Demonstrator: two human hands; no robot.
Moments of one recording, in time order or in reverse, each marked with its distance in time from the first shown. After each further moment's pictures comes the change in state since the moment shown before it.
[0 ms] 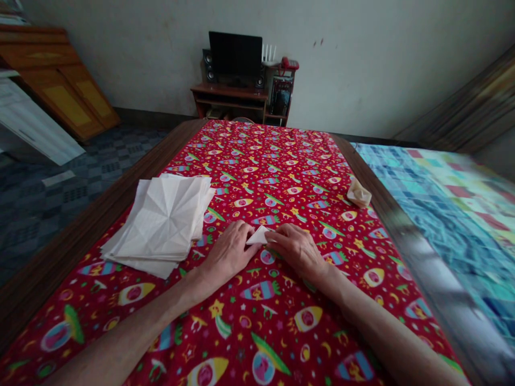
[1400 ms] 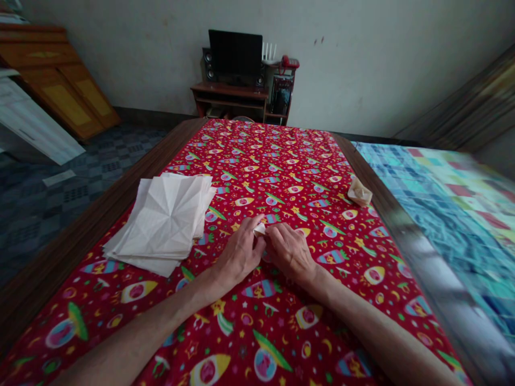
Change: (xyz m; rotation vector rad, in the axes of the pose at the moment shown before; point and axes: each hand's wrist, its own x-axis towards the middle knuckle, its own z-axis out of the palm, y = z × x) left_hand 0.002 0.020 0.011 -0.159 0.191 -0.002; right_hand 0.014 -0.027 0.005 -0.087 0.214 0.040
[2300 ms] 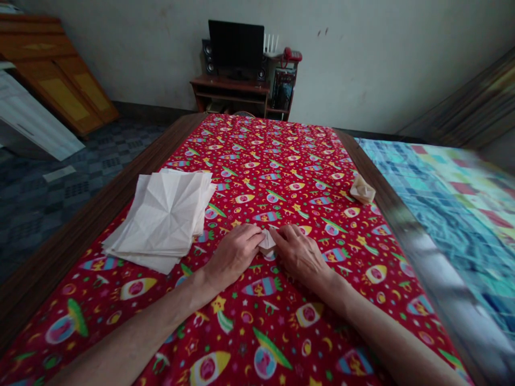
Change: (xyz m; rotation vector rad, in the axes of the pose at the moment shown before) left_hand -0.008 -0.011 -0.015 0.177 -0.136 0.322; right_hand -0.014 0.005 -0.015 -0.119 -0.426 0.088
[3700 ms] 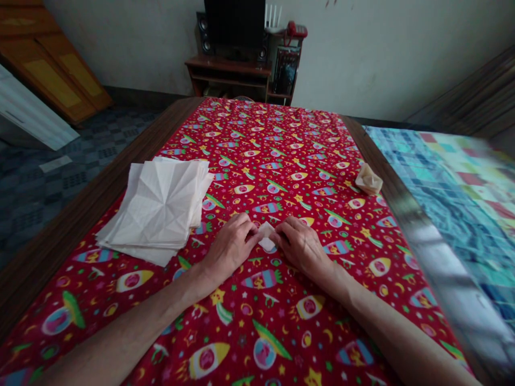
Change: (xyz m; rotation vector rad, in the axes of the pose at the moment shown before) left_hand -0.003 -0.003 0.007 -0.147 0.014 -0.299; right_hand 0.000 0.005 0.014 0.306 0.168 0.067
